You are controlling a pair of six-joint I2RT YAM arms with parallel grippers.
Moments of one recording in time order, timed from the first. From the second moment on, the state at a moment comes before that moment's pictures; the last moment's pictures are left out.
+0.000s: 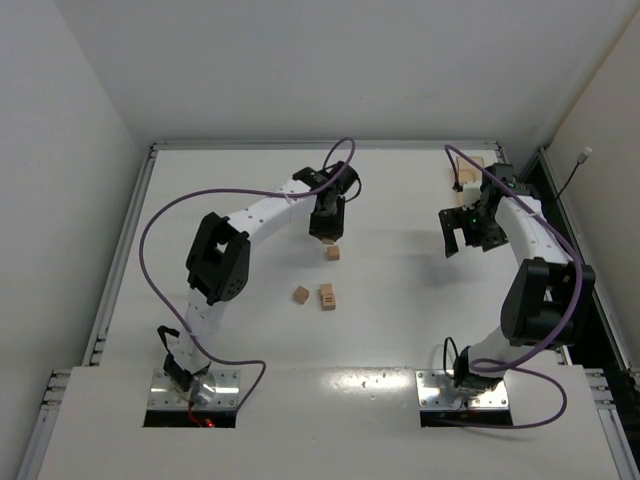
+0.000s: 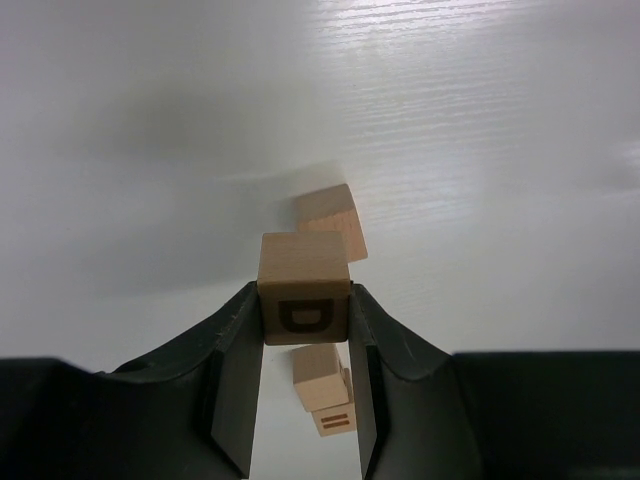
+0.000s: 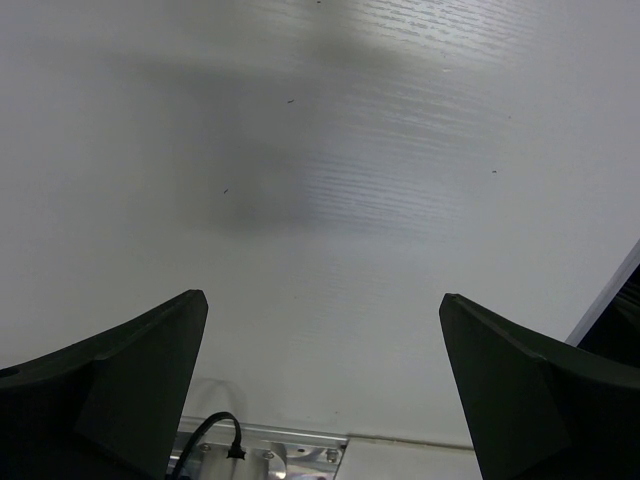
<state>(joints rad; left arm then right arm) -0.69 2.15 1.92 -0.95 -0.14 -0.59 -0.16 1.58 1.20 -0.89 -0.09 -0.31</state>
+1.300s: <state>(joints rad) -0.71 2.20 1.91 -0.92 -0.05 -0.60 -0.16 1.58 1.19 -0.89 -0.09 -0.31</state>
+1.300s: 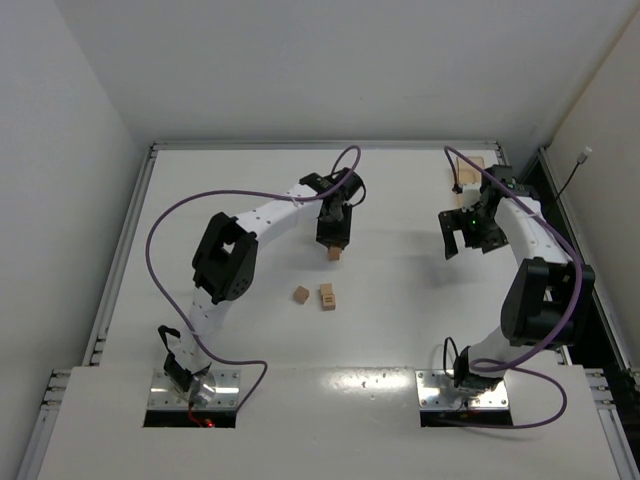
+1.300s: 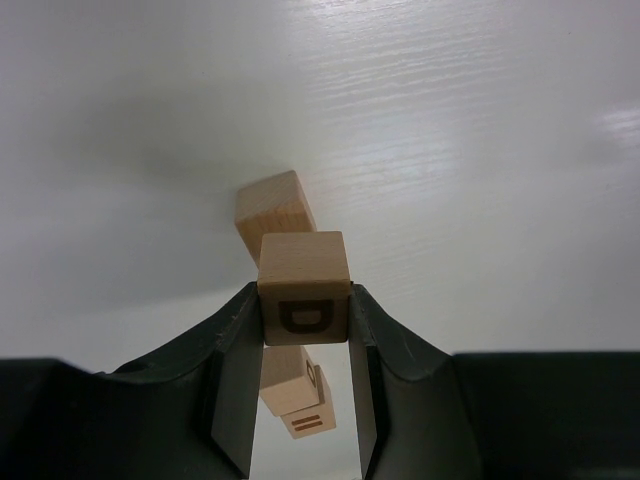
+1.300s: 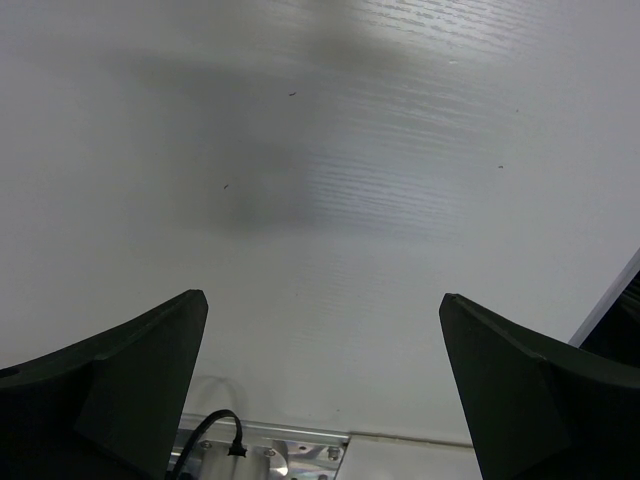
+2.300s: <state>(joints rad) -0.69 2.22 1.89 -0.91 -0.03 -0.60 -0.16 1.59 1.19 -0.89 -0.09 -0.31</state>
